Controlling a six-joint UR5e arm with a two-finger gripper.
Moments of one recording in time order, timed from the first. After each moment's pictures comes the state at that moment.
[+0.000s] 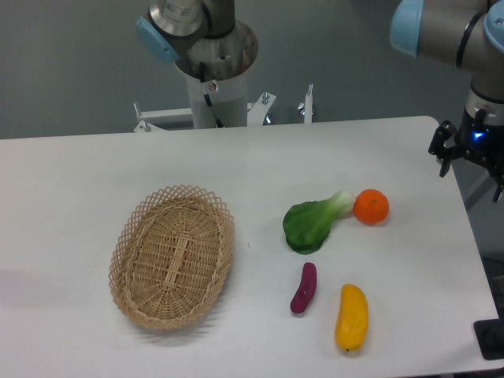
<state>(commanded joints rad) 2.85 -1.98 -1.32 -1.16 1.49 1.61</state>
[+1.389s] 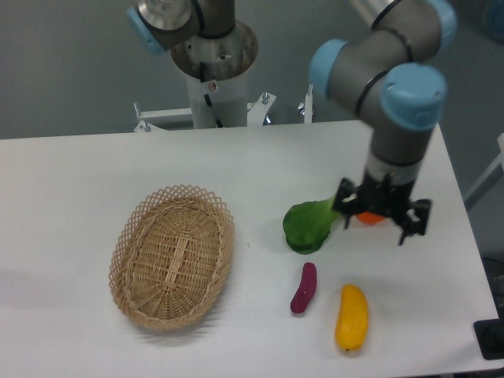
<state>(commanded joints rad) 2.53 -1.99 -1.56 -0.94 1.48 0.94</state>
